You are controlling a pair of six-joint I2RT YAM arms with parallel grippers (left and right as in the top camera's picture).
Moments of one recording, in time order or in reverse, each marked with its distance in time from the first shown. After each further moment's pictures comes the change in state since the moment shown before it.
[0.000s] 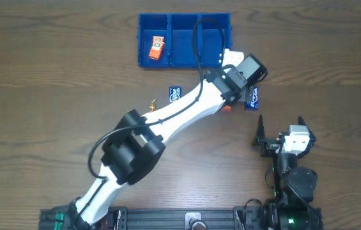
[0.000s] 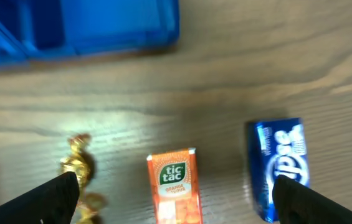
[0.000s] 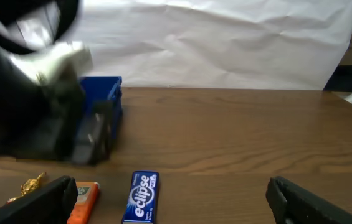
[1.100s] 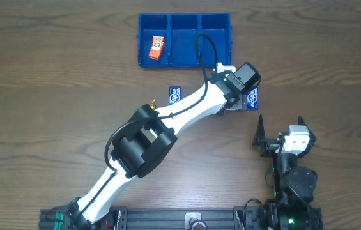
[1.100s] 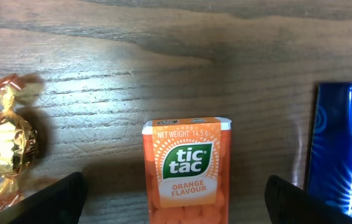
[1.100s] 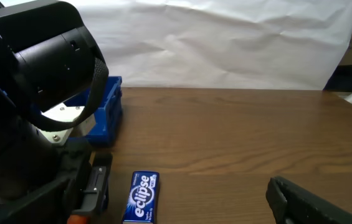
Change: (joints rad) left arm 0.010 0.097 0.000 -0.039 0.116 -0.100; right arm 0.000 0.000 0.000 0.000 0.000 0.000
